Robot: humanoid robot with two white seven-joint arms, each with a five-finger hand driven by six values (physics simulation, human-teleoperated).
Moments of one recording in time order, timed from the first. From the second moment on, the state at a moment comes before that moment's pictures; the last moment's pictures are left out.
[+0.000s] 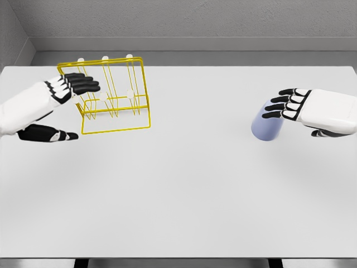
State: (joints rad) left arm -0.23 1.09 -0.40 -1.80 -0.09 -0.61 -0.01; right arm -0.57 -1.25 0.67 -1.76 0.37 -0.61 0.21
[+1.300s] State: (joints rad) left arm -0.24 1.03 -0.78 -1.80 0.30 -0.61 -0.04; right arm -0.88 -0.87 0.92 -1.32 0.48 -0.61 0.46
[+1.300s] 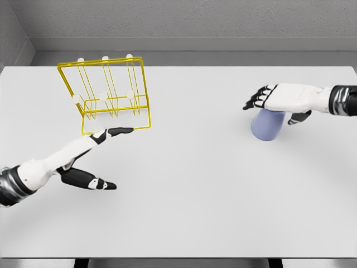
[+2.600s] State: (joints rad) left arm -0.31 0.90 -0.82 -1.75 0.85 -0.15 -0.27; right arm -0.91 -0.86 0.92 -1.37 0.51 -0.61 0.46
